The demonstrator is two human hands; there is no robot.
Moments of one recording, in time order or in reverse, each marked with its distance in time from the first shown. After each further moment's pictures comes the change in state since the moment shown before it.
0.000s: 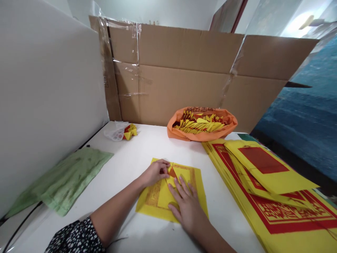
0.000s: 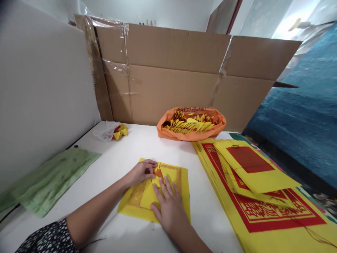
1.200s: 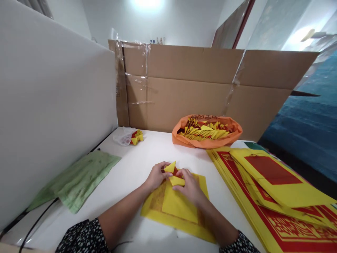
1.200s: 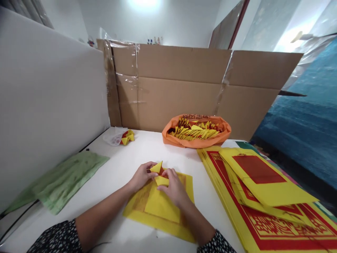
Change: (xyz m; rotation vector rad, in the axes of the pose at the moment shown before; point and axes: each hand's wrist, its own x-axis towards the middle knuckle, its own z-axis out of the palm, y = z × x) left_hand -0.006 0.013 0.009 -0.435 0.265 -0.239; right_hand 0.069 0.028 -0.019 0.642 0.152 0.142
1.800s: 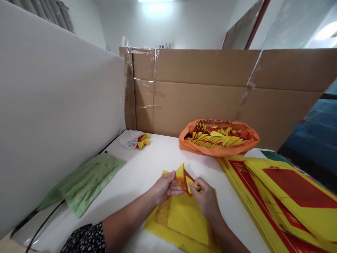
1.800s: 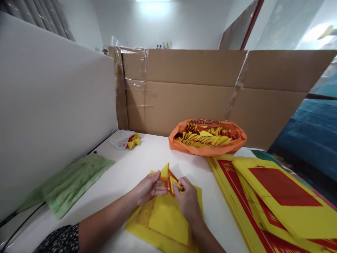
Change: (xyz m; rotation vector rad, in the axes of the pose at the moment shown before) left_hand -0.009 0.017 0.015 -0.597 -0.012 -0.362; right_hand 0.001 0.003 -0.007 0.000 0.310 -0.016
